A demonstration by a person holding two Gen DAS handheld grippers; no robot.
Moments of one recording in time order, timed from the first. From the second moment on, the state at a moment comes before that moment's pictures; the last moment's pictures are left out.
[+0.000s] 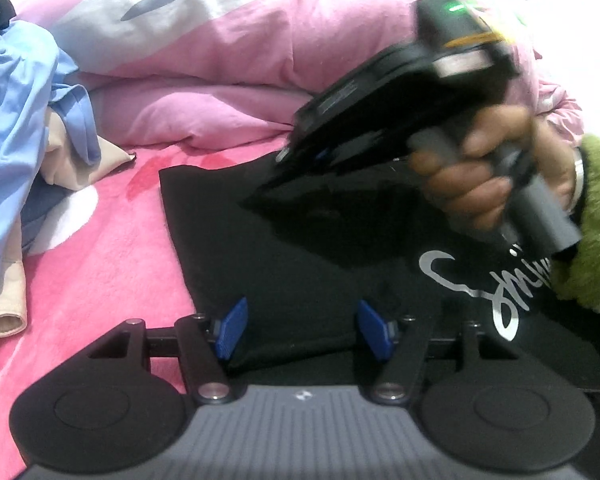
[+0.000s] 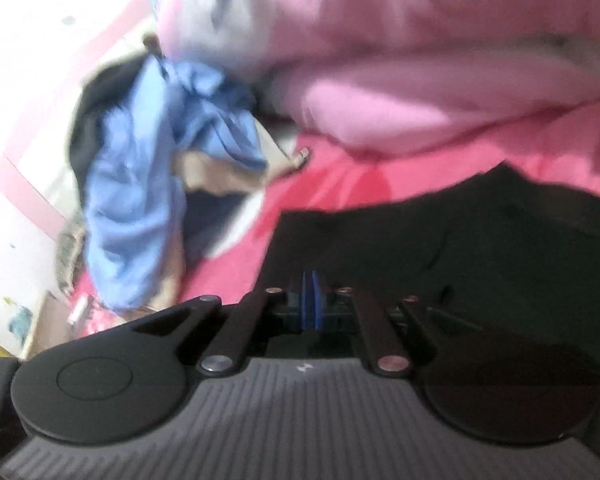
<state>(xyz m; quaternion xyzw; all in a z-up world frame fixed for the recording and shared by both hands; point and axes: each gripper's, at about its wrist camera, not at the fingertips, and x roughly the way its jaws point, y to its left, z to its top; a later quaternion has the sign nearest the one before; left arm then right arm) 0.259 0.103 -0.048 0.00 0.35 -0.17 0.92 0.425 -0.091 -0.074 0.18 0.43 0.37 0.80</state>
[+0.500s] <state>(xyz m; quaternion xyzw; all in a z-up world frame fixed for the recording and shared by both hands) 0.259 0.107 -0.049 -0.01 0.35 -0.17 0.92 0.418 -0.138 -0.091 0.25 0.47 0.34 0.77</state>
